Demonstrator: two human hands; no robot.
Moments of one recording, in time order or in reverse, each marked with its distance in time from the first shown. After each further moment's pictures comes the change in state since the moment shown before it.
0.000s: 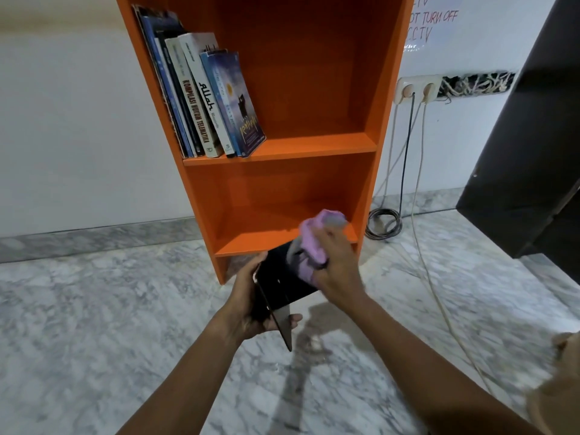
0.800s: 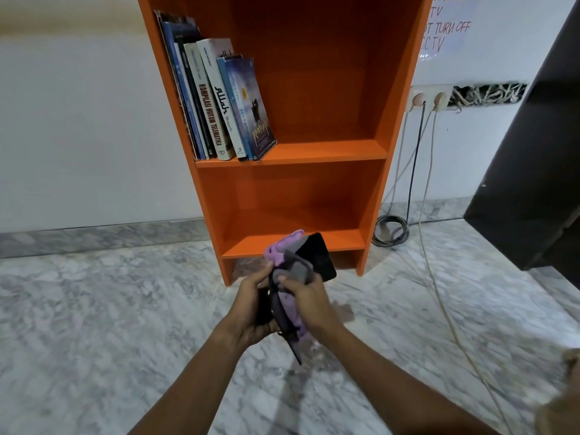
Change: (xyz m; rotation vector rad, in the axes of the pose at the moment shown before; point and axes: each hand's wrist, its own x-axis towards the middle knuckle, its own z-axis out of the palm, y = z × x) left_hand 0.003 -0.004 -0.017 -0.084 -0.105 0.113; right_hand -0.027 -0.061 0.047 0.922 -0.085 0.519
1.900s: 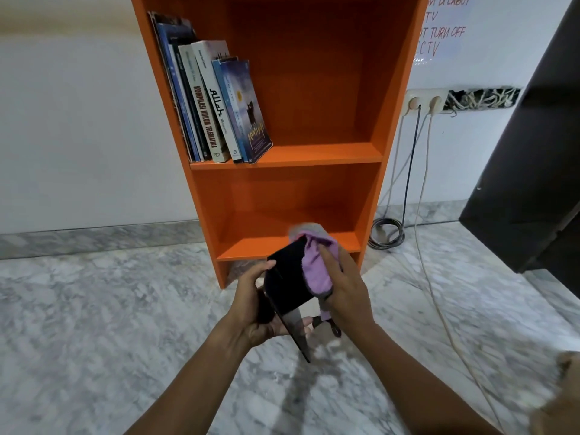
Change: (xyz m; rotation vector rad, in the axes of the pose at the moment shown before) left_hand 0.004 0.000 0.015 -0.106 -0.045 -0.112; right_hand 0.026 0.027 -0.100 -1.208 0.184 -0.584
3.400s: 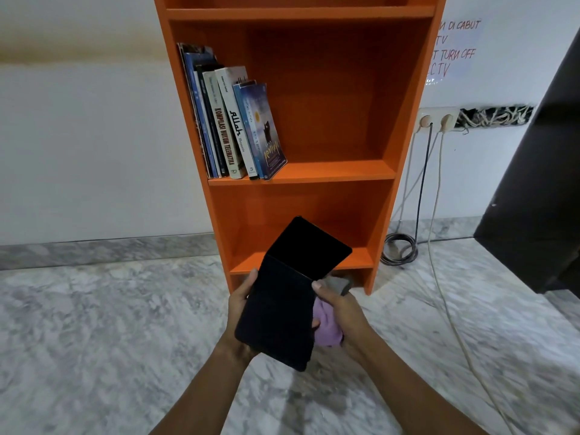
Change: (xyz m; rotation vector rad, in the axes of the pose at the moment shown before) left_hand -0.024 0.013 -0.005 -0.104 -0.141 0.311; right_hand 0.017 -0.070 -0.018 1.155 -0.225 0.992
